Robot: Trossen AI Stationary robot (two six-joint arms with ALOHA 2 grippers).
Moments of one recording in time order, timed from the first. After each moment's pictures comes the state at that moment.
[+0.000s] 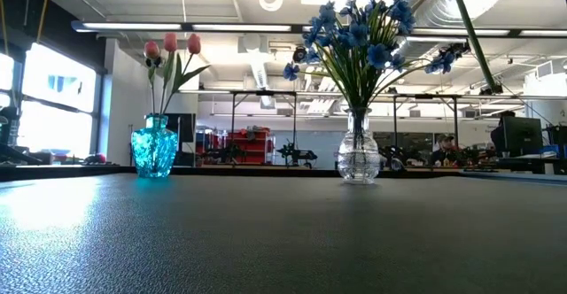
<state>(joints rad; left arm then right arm) -0.43 1.86 1.12 0.81 -0.32 0.27 0.63 1.70 0.49 1.52 0.41 -0.32</state>
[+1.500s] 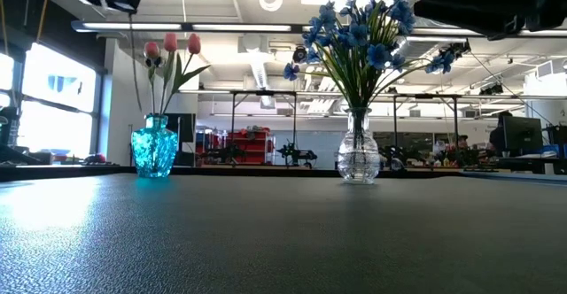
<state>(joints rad) -0.23 0.92 0.89 -1.28 -1.57 -1.04 0.80 1.70 0.49 1.24 1.11 -0.22</state>
